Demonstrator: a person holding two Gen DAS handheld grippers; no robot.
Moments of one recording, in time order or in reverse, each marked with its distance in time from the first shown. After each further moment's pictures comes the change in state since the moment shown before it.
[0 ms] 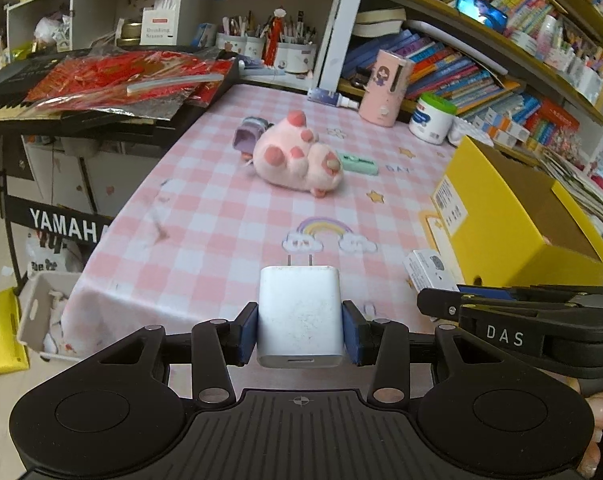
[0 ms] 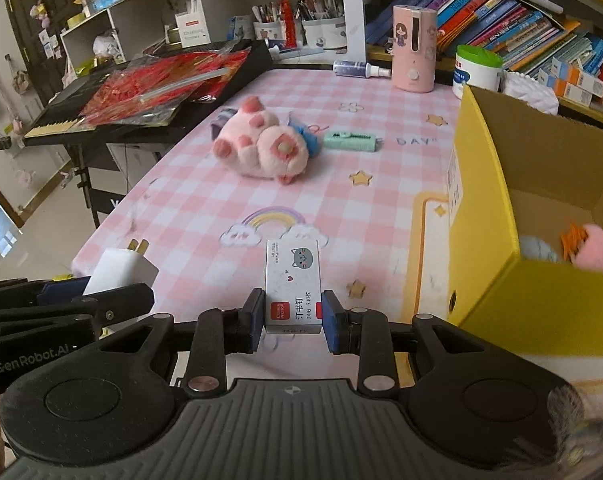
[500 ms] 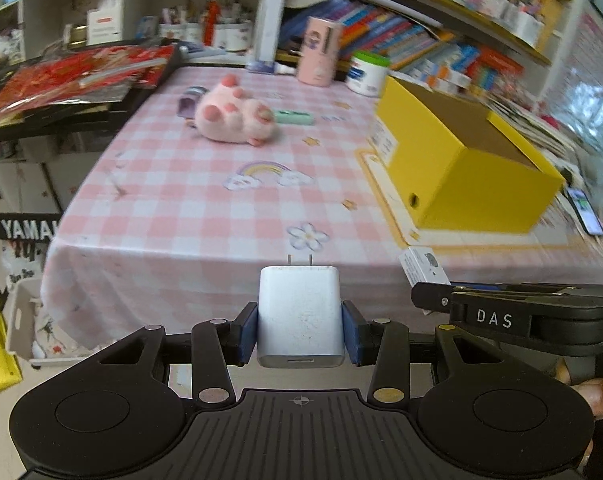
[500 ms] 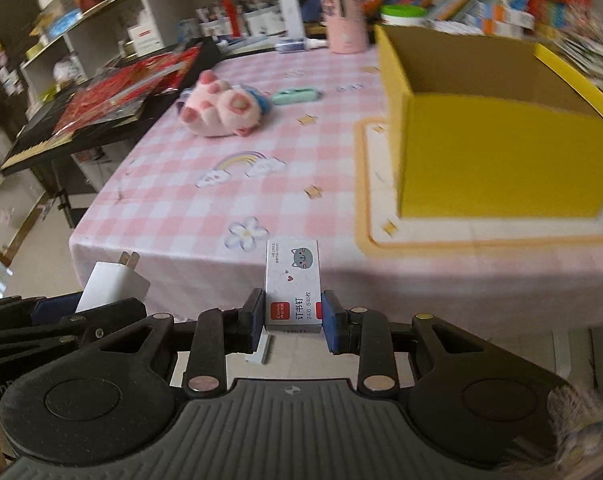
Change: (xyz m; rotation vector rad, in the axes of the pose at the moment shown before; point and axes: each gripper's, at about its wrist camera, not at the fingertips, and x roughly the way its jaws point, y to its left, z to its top) left arm -0.030 -0.029 -0.050 0.143 0.065 -0.106; right arm -0.050 -0.013 -0.079 0.200 0.002 -0.084
